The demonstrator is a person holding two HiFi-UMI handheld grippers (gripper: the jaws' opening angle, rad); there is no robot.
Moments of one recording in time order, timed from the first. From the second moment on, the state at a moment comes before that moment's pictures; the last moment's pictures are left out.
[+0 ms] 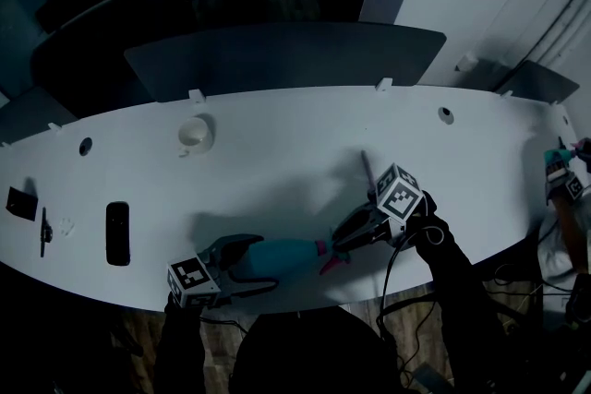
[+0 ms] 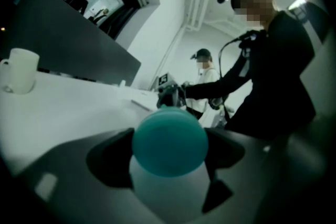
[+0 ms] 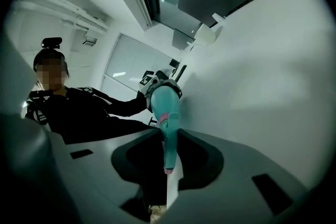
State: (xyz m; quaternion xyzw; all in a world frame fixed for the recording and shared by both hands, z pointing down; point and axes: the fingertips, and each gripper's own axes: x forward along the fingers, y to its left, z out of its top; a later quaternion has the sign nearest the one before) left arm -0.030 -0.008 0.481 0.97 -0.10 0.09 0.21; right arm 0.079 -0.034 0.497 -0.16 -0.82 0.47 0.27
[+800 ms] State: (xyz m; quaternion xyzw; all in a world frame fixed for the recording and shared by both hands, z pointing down) left arm -0.036 -0.018 0.497 0.95 -0.13 0.11 0.27; right arm 0.072 -0.060 0.472 -0.09 -0.83 0.51 0.20
